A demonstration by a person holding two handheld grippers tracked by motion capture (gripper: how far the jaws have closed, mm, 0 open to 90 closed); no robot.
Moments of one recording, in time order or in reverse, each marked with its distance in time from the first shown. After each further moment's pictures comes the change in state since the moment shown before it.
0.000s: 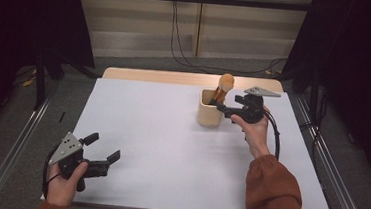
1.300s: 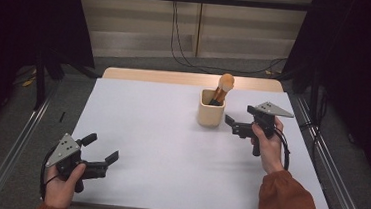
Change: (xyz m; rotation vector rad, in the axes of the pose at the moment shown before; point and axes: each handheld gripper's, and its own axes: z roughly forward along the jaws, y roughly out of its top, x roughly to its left) left arm -0.001 0.000 -0.005 -0.011 0.007 0.003; right arm 0.015 -0.028 -0.048 -0.076 -0.070 -0.027
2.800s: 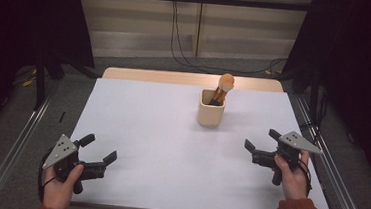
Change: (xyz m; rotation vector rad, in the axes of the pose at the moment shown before) left arm 0.000 -0.001 -0.004 -0.015 0.019 -0.026; right arm 0.004 -0.043 -0.087 -0.036 -0.096 -0.012
